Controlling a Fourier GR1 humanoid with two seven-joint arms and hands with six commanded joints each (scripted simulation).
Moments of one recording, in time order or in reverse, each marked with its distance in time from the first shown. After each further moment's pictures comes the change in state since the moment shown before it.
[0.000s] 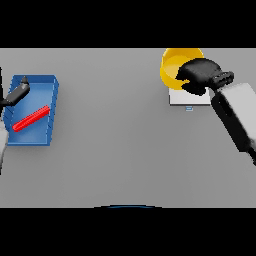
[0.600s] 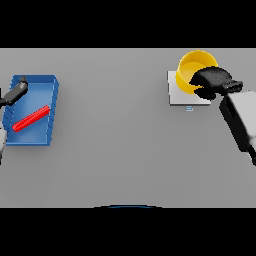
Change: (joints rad) left arm -0.002 0.009 0.005 0.001 0.000 -0.005 0.001; right arm 0.002 0.023 -0.032 0.285 0.029 -0.165 -0.075
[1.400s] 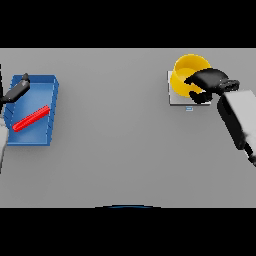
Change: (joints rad) left arm -0.025 -0.007 -0.006 0.011 -0.011 0.008 0.012; right arm -0.035 0.022 0.022 0.076 0.015 0.018 -0.044
